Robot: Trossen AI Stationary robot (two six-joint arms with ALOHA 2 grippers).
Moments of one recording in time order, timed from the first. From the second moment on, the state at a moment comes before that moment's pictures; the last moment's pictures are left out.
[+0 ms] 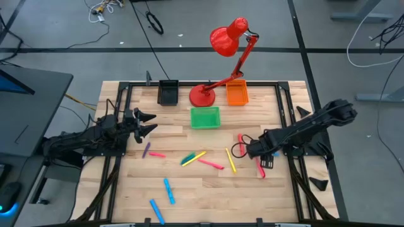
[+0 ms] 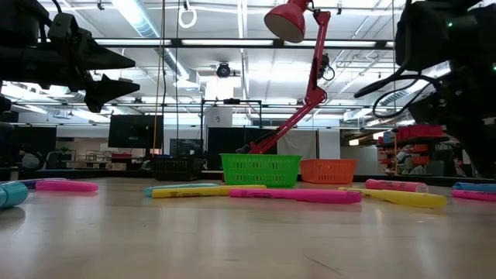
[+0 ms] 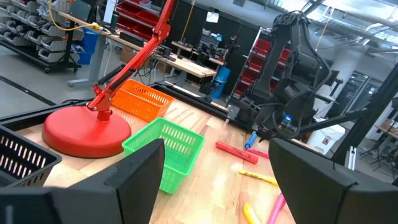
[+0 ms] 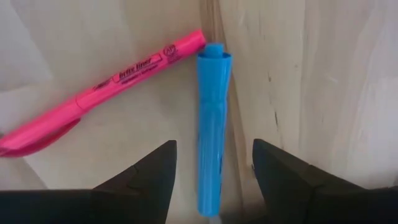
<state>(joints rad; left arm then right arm) 0.22 0.01 0.01 0.05 -0.06 -0.38 0.30 1.40 0.70 -1.03 0.00 0.49</state>
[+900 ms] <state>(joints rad) 0.22 0.01 0.01 0.05 -0.06 -0.38 0.24 1.47 0.67 -0.93 -0.03 0.39</state>
